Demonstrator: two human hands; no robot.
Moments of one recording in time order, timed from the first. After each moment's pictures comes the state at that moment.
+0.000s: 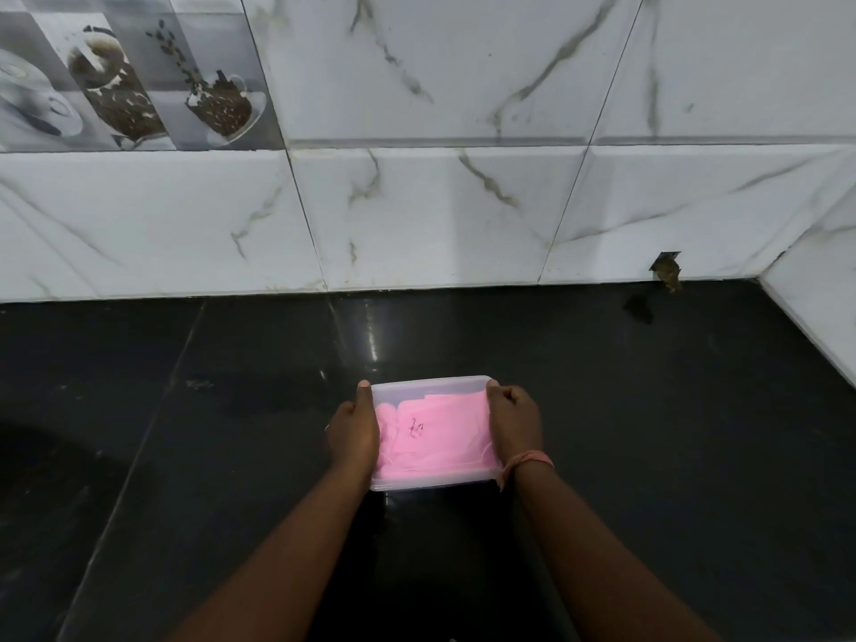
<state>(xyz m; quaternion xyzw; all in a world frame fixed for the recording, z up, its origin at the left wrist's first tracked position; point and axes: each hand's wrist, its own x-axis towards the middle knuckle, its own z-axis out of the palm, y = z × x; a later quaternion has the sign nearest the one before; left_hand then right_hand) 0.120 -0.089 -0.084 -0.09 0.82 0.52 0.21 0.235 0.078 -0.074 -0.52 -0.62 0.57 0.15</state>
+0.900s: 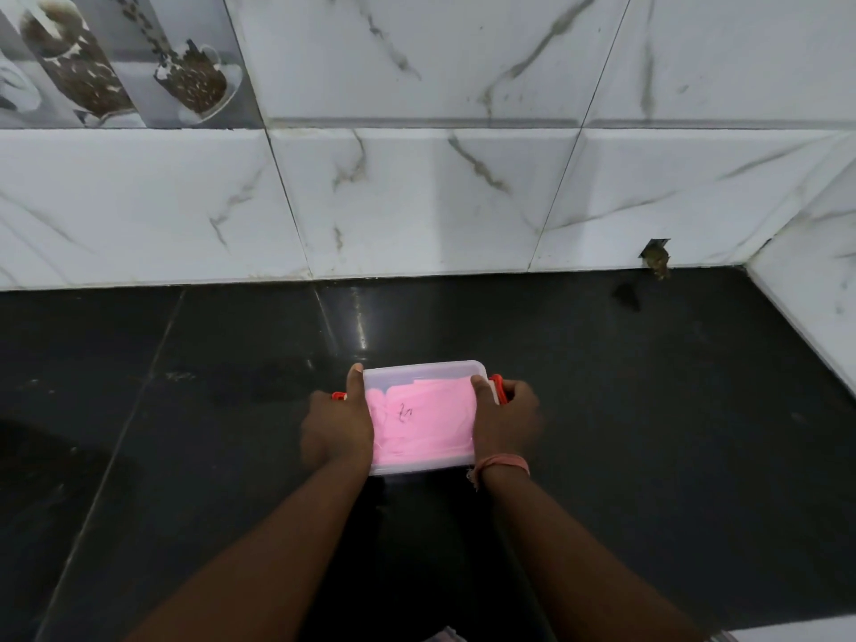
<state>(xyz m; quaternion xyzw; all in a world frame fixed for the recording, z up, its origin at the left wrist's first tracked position) 0.126 -0.083 -0.070 -0.13 0.91 0.38 0.13 0.238 0.054 -0.065 -0.58 -0.63 0.46 0.24</state>
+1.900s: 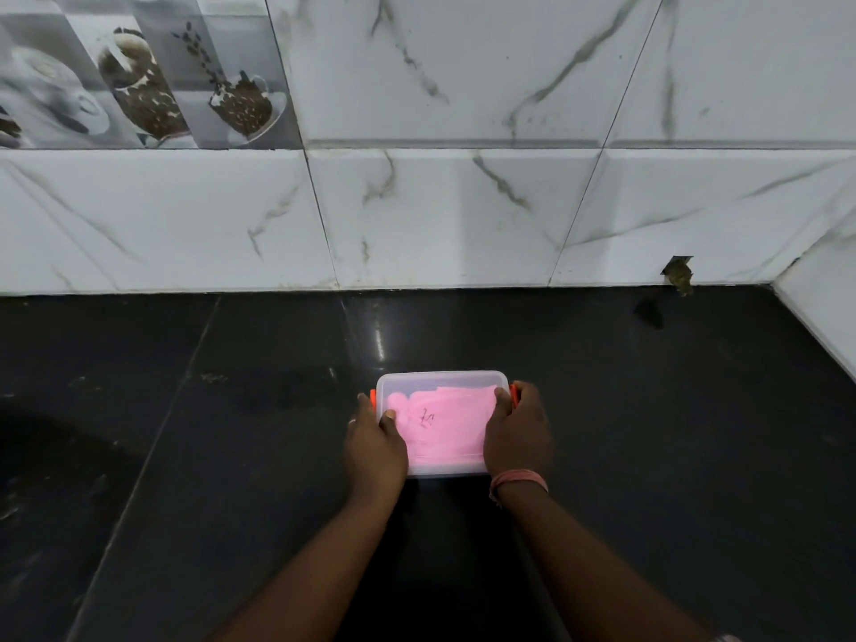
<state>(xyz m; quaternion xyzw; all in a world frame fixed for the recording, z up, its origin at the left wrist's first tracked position) 0.161 -0.093 -0.066 0.01 0.88 0.46 0.14 0.241 0.049 -0.069 -0.52 -0.75 0.36 0.20</state>
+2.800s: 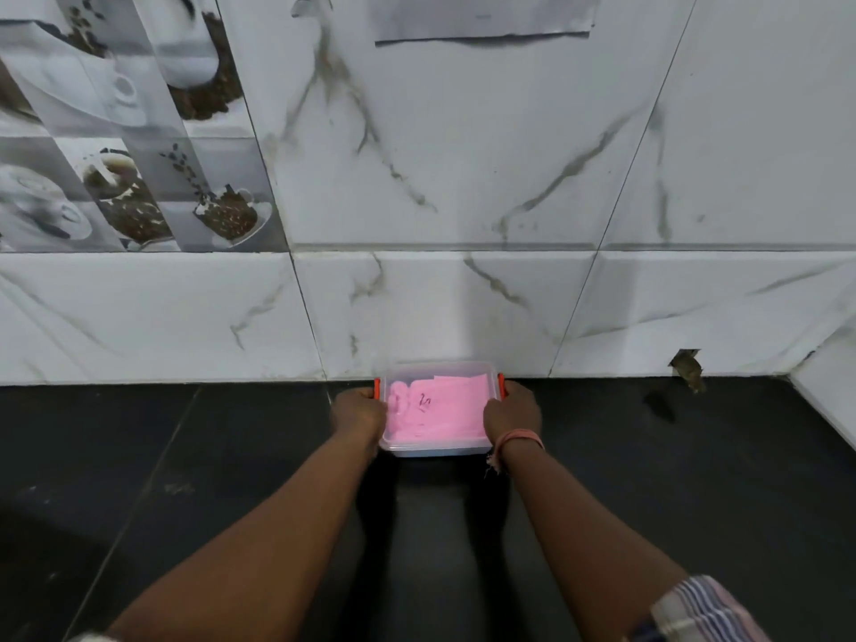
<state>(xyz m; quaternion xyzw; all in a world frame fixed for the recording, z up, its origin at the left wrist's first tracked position) -0.029 0.014 -0.050 -0.08 0.77 0.58 0.24 0.105 0.177 -0.029 -0.47 -0.73 0.48 0.16</state>
